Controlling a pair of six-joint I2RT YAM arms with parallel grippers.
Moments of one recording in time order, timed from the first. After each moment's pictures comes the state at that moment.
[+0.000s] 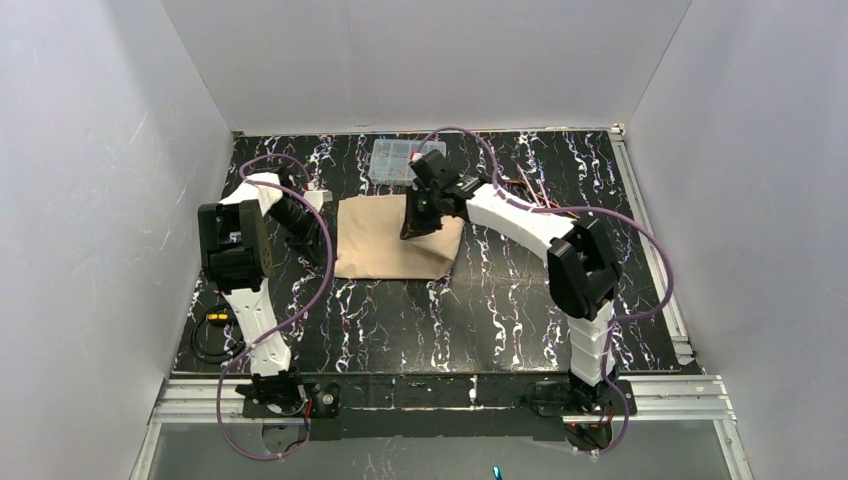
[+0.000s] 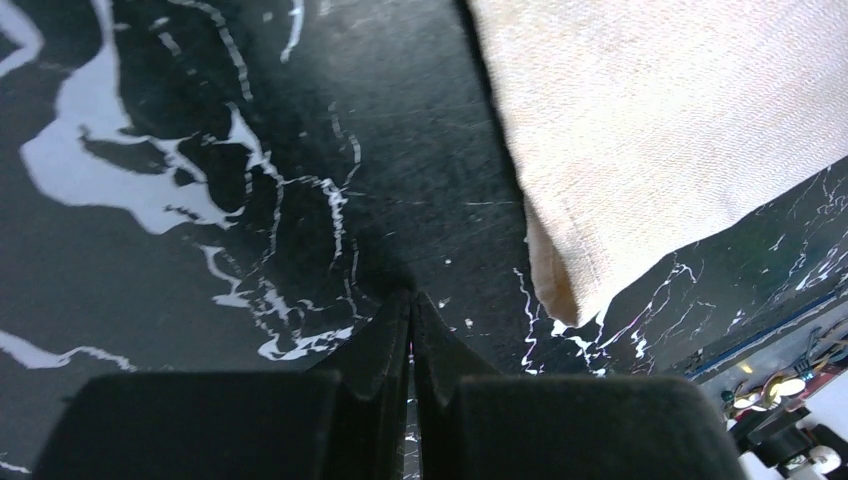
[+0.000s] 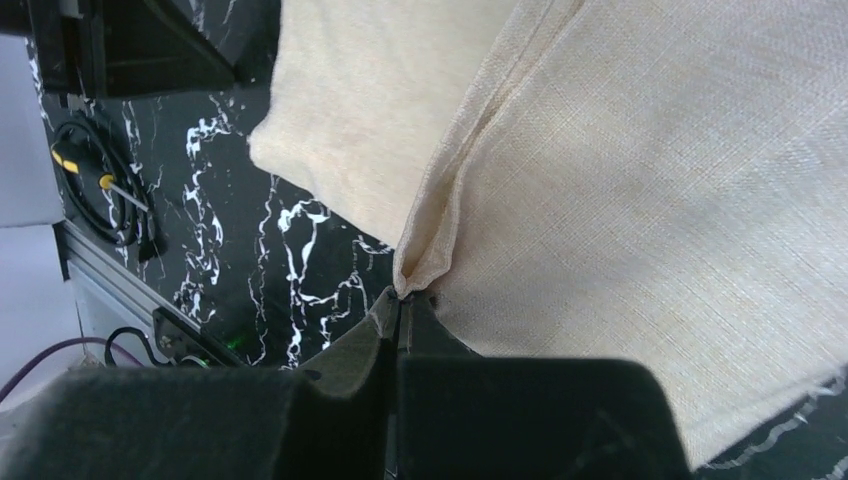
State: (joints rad) left arm 0.08 2.08 1.48 -1.06 0.38 0.42; right arm 0.75 1.96 1.64 -0.58 -0.22 0.63
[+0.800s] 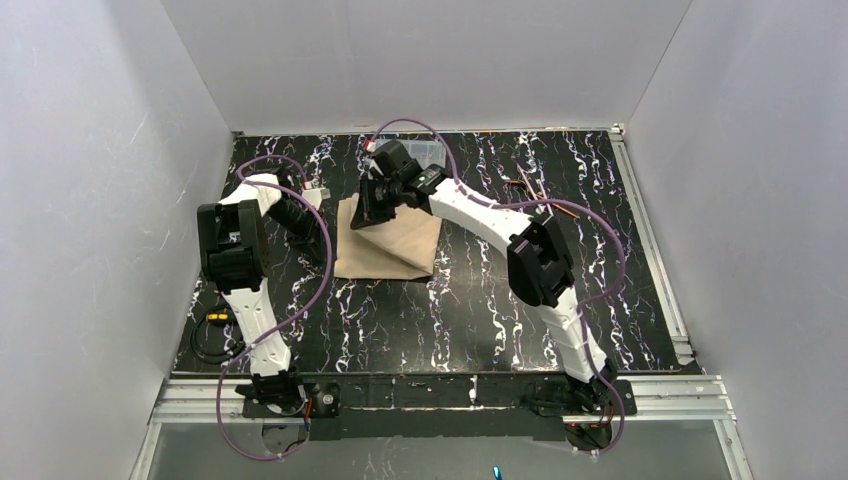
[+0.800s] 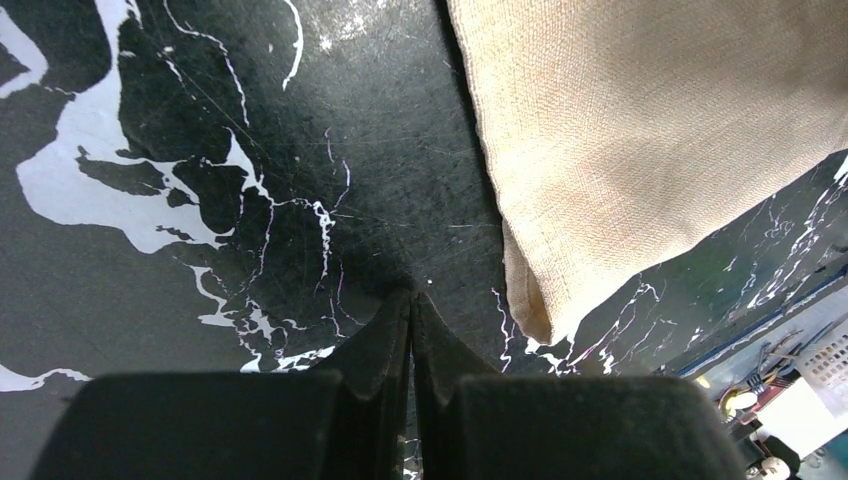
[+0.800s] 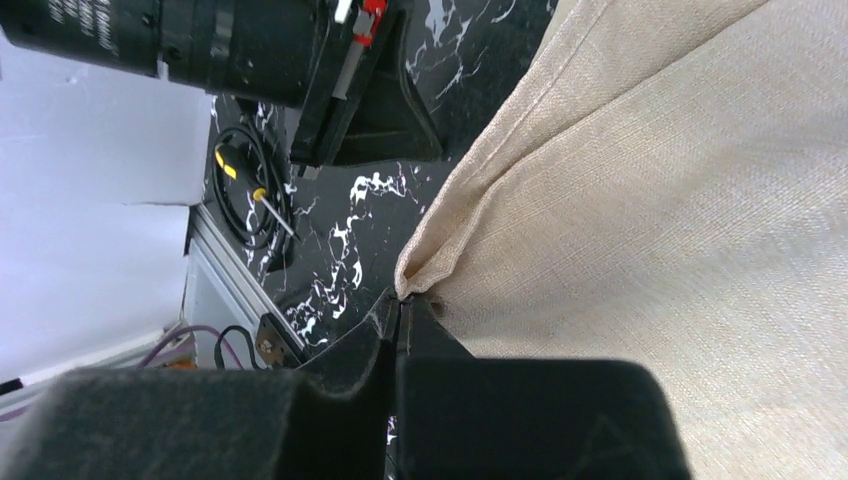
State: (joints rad) left arm 0.10 2.08 1.48 -1.02 0.43 0.36; right arm 0.84 2.25 2.08 -0.53 -0.38 0.68
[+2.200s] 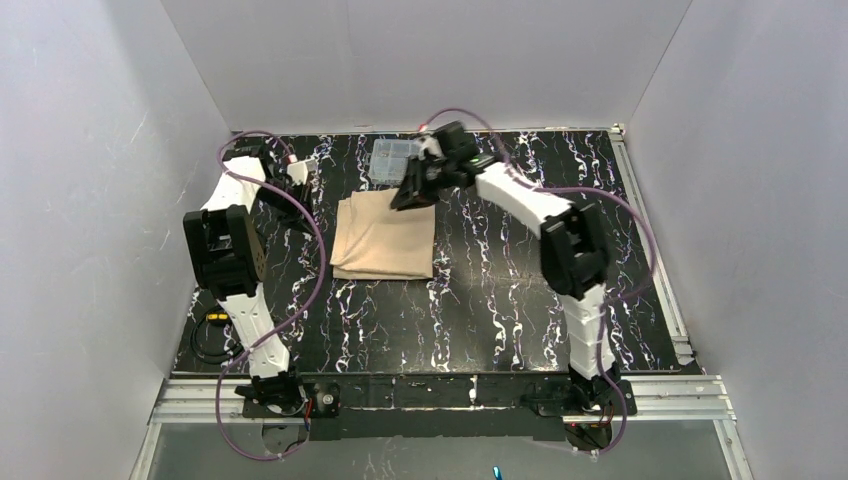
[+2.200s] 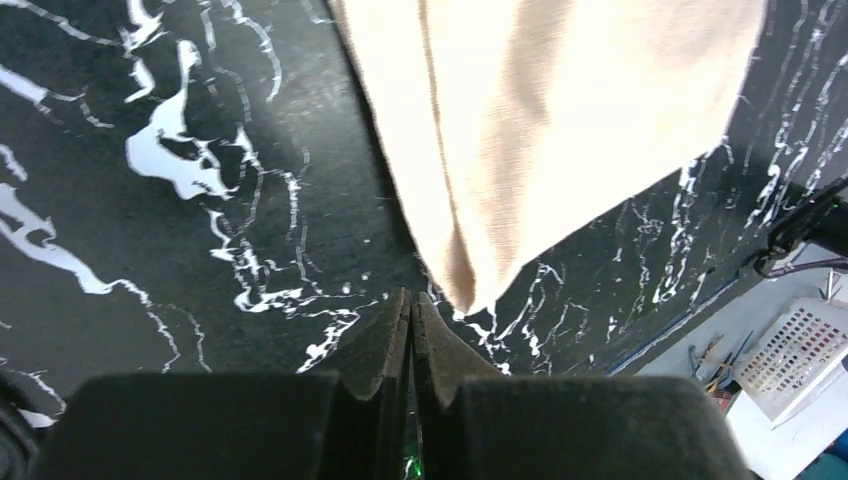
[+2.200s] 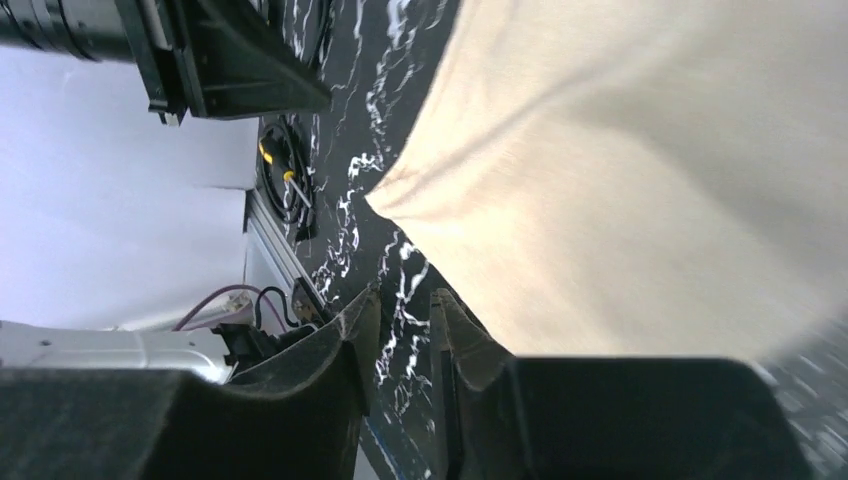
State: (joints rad) left arm 0.14 2.03 1.65 -1.16 0.54 0.33; right arm 0.67 2.19 1.90 -0.46 -0.65 0.65
